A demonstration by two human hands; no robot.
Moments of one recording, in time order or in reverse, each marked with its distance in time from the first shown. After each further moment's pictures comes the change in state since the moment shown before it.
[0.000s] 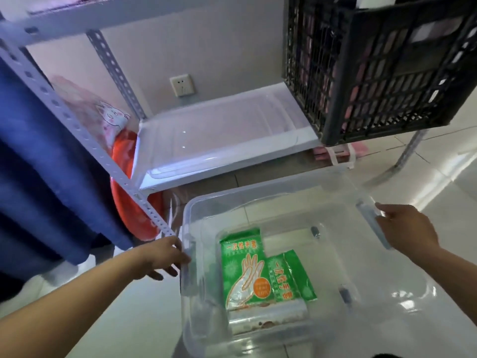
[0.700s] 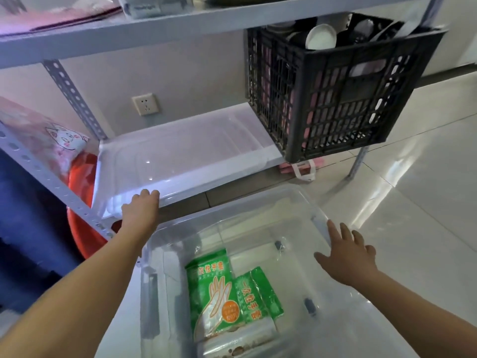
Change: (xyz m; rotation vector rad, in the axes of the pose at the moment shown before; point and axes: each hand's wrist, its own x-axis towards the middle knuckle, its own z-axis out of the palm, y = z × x) left_hand 0.091 0.084 -0.059 0.724 0.816 0.327; right_hand -0.054 -0.022 0.019 -0.445 -0.190 -0.050
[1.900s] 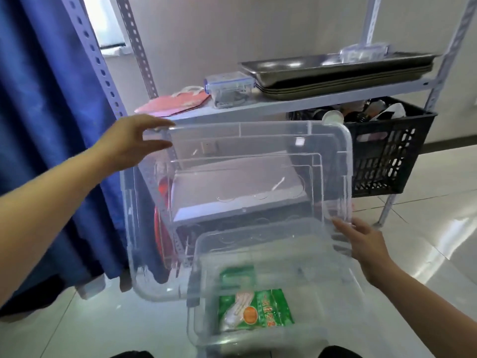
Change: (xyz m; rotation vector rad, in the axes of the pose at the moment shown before) left_hand -0.169 -0.077 -0.338 -0.537 0.449 0.249; right_hand -0.078 -0.001 -0.135 1.395 0.044 -0.242
